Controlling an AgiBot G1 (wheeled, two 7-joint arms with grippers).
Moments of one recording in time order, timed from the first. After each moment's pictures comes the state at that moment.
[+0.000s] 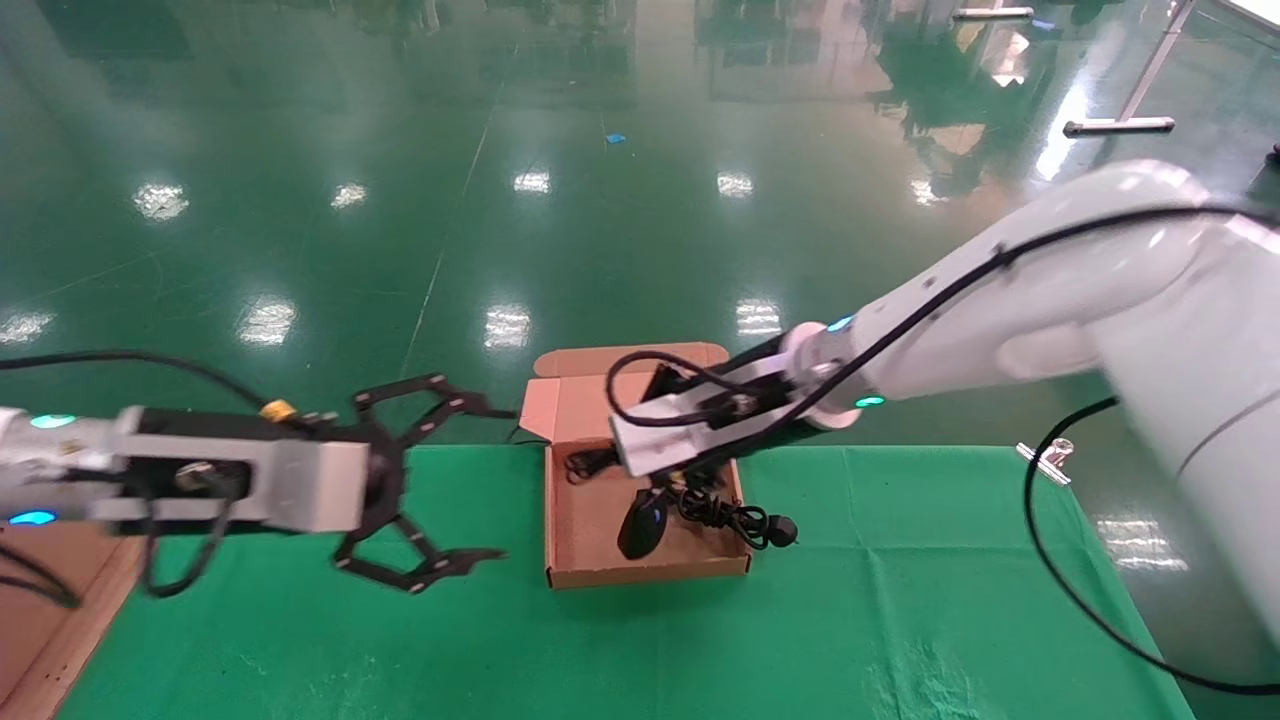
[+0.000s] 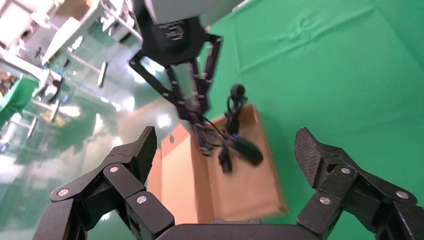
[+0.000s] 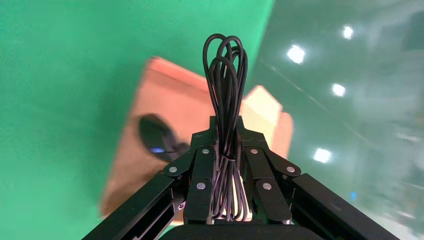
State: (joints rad) left arm -1.64 0.83 1.00 -0.63 0.89 1.32 0.75; right arm 1.81 -1.38 -0.86 0.45 -1.66 -1.10 -0.50
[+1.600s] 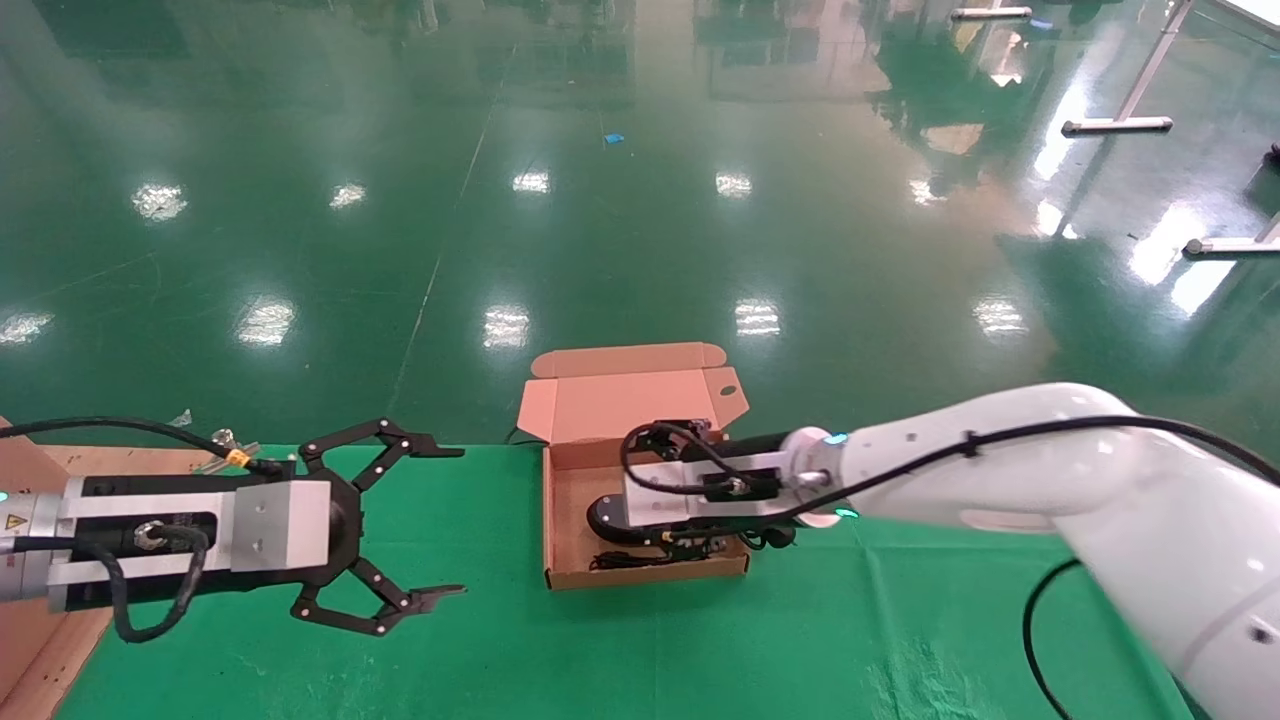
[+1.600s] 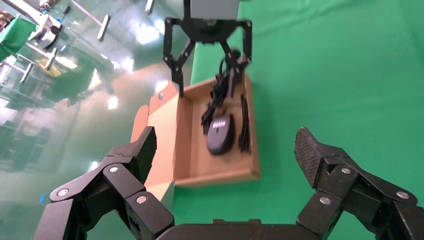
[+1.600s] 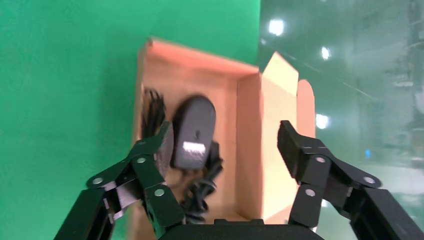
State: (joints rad) left arm -1.48 0.65 0.92 -0.93 0.88 1.21 0.54; right arm 1.58 -1.27 -1.01 0.66 -1.47 -0.86 -0.32
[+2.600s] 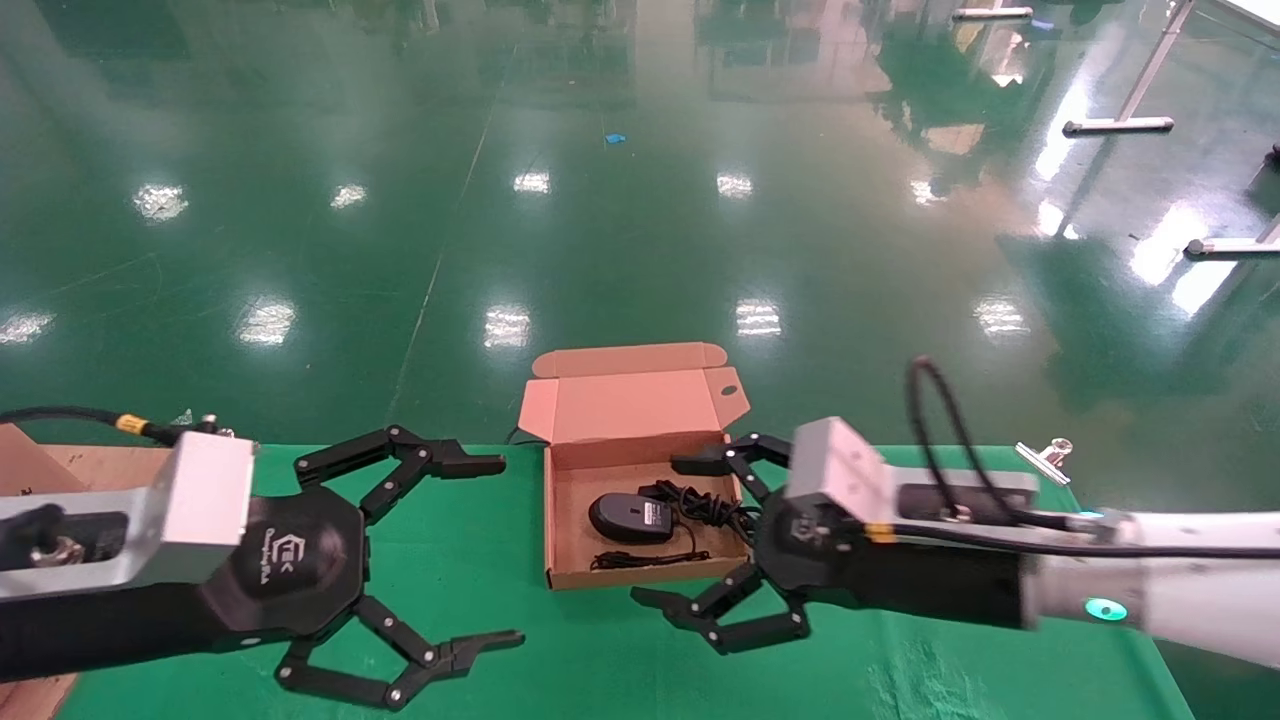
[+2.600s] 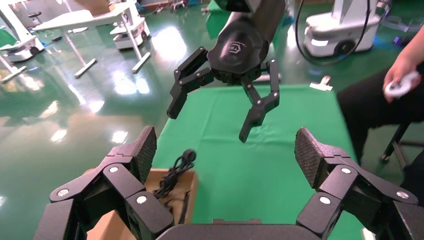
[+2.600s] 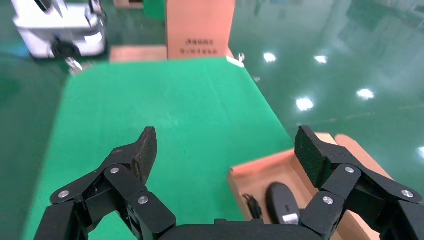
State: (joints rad) left arm -1.25 0.63 0.55 -1.13 0.80 1.37 0.12; right arm 1.29 -0.89 -0.59 1.02 -1.04 -1.23 -0.03
